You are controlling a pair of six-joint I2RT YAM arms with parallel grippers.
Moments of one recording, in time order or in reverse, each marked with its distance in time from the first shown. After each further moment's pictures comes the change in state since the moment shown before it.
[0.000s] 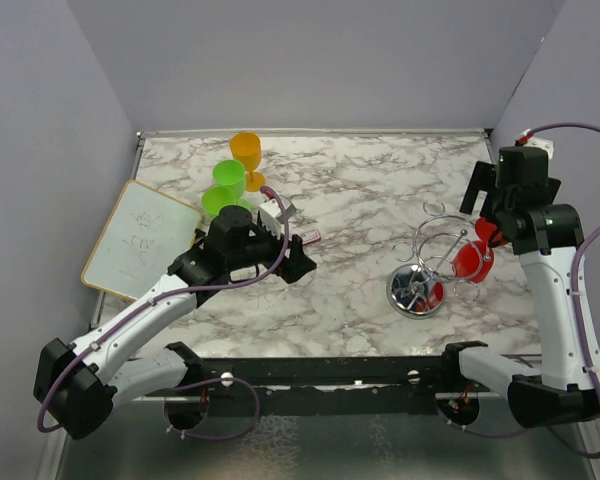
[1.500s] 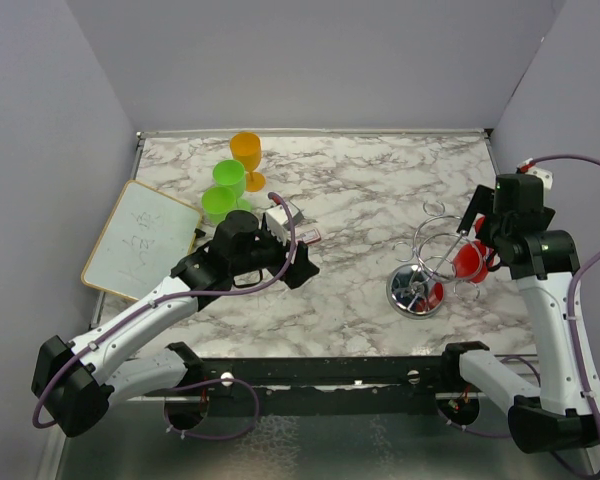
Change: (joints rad) left arm -0.071 -0.008 0.000 -0.013 -0.066 0.046; right arm -0.017 -0.143 -0.203 -0.013 -0.031 0.107
